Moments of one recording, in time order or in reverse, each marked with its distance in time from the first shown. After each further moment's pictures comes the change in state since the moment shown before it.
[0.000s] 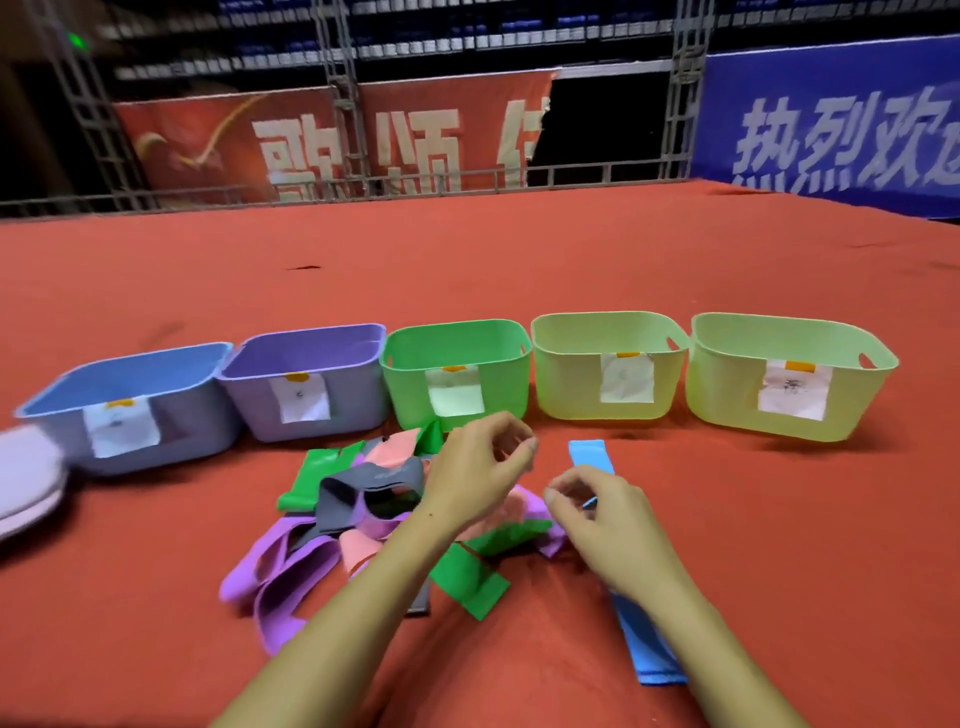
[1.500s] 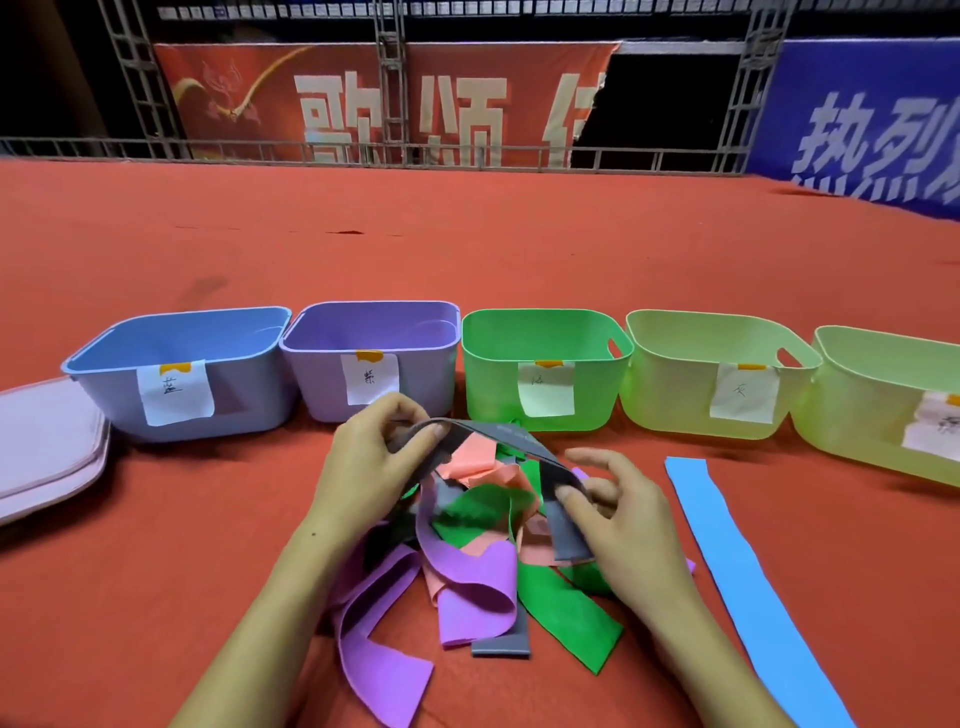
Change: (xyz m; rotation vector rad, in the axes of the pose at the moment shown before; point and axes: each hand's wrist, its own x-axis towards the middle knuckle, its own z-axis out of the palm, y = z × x) left_hand -0.031 -0.122 -0.153 -0.065 0.267 -0.171; right_hand 0.034 -0.057 0.097 0.267 0.025 -0.013
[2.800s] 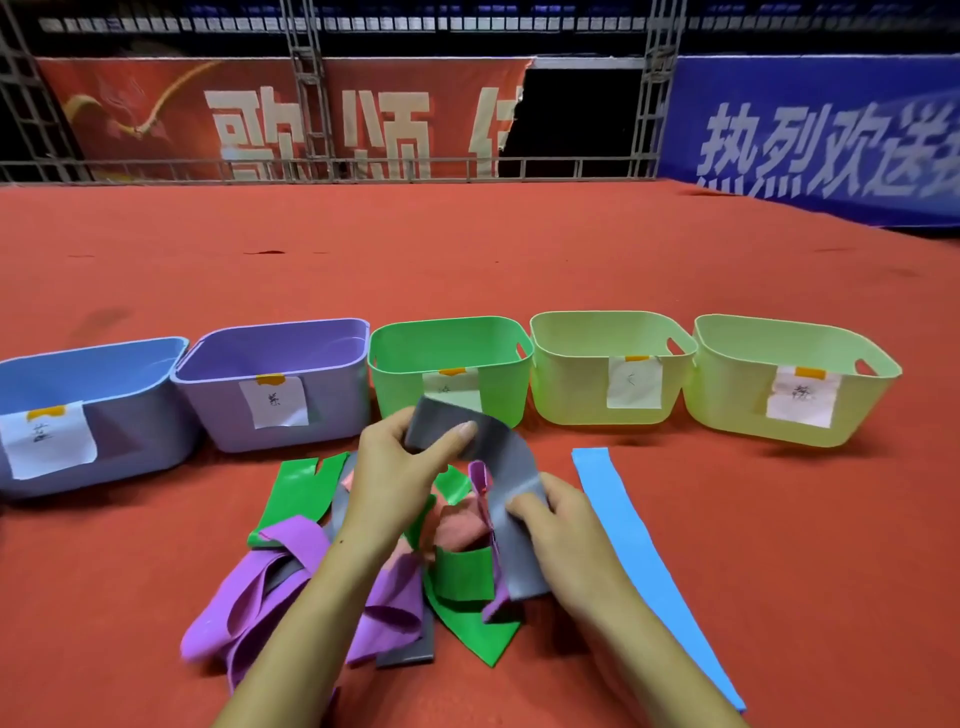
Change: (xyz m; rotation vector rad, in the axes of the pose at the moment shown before) left_hand -0.006 0.068 0.105 -0.344 -0.042 -0.038; right_hand -0.017 -0.015 -0.040 0.030 -0.018 0.198
